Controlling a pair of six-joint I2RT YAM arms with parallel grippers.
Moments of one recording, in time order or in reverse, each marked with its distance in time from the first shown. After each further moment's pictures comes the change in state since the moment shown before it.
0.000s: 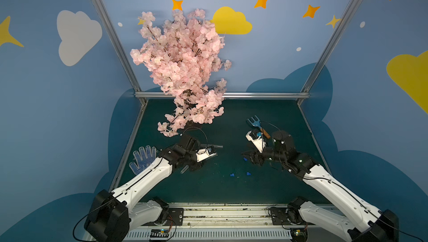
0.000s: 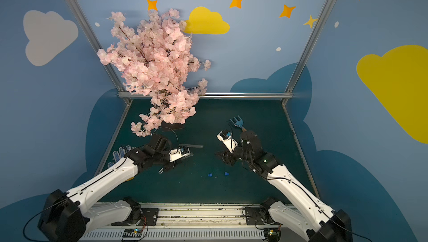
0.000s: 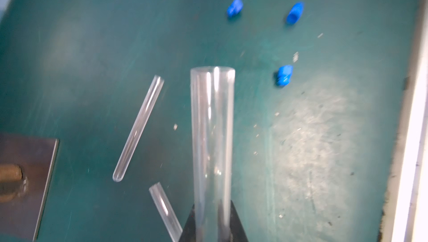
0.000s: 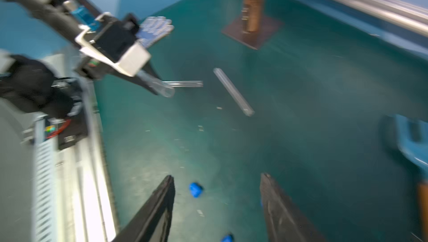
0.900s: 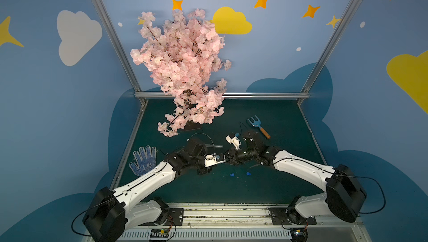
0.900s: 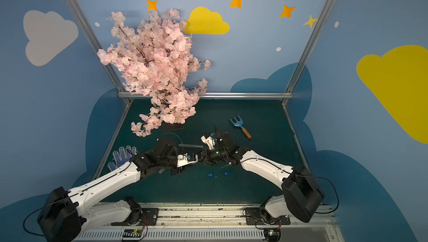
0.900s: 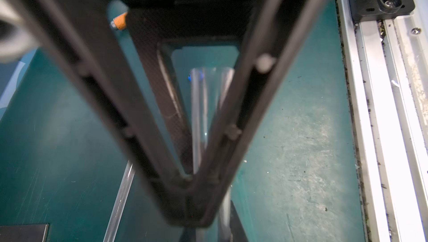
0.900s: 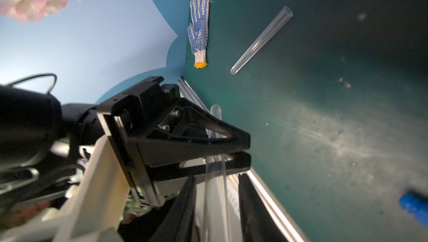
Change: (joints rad) left arm -0.152 0.019 -0.032 0.165 0.034 0.006; right arm 0.166 0.389 0.071 0.248 -0.221 1.011
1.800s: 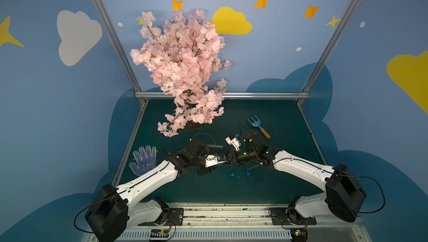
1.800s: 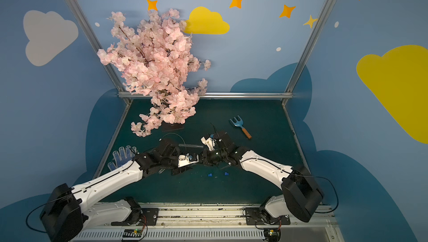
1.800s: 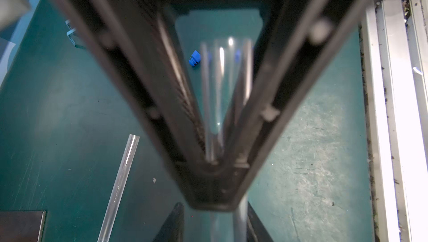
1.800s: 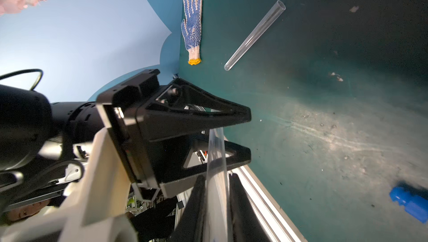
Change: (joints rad) left arm -0.010 0.034 0.006 -0.016 -0.054 -0.009; right arm 0.011 0.003 0.000 -0.029 0.005 -0.030
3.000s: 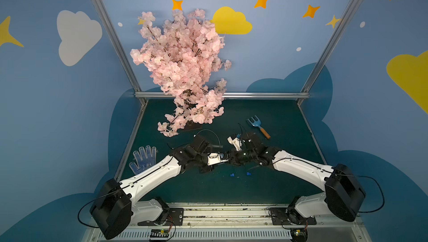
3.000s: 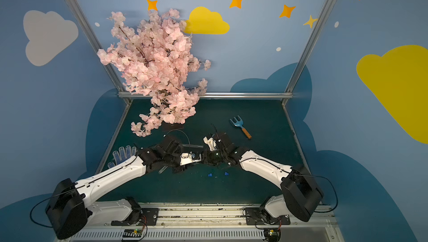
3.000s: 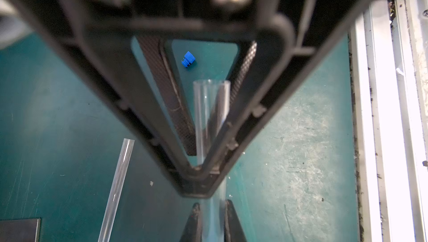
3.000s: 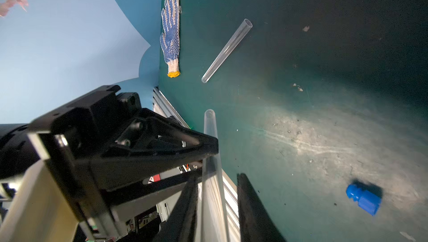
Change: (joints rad) left arm -0.019 0.066 0.108 -0.110 -0.003 0.020; right arm 0.008 0.011 -0.001 -0.051 0.120 -0.043
